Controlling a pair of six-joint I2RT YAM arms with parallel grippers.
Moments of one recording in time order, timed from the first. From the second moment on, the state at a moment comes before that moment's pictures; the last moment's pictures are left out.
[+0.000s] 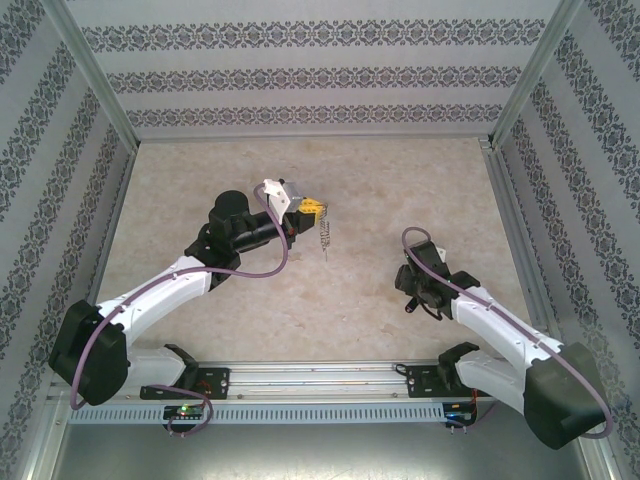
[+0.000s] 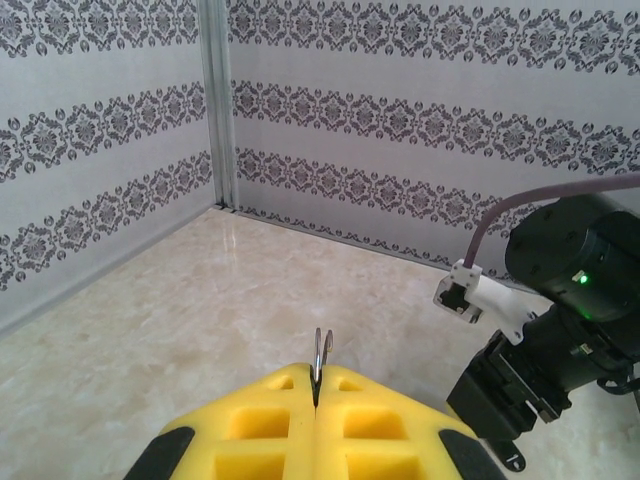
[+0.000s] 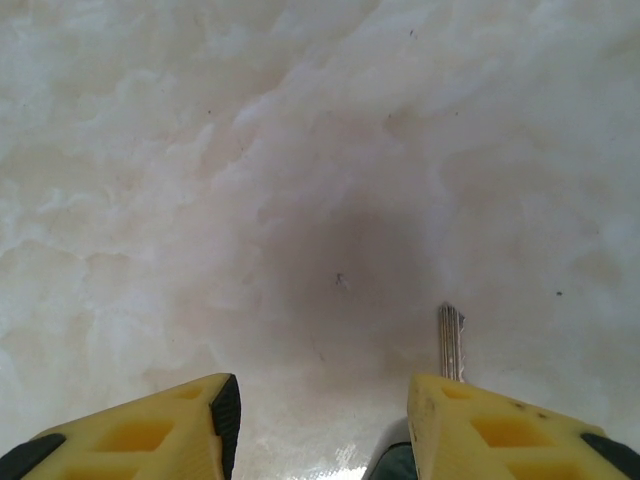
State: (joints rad) left arm -0.55 1.28 0.83 0.39 0.53 0.01; right arm 0.41 1.03 0.49 -0.53 0.19 0.72
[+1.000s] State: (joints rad) left arm -0.55 1.31 0.82 0.53 0.56 -0.06; right arm 0.53 1.27 0.54 -0.48 0.18 0.91
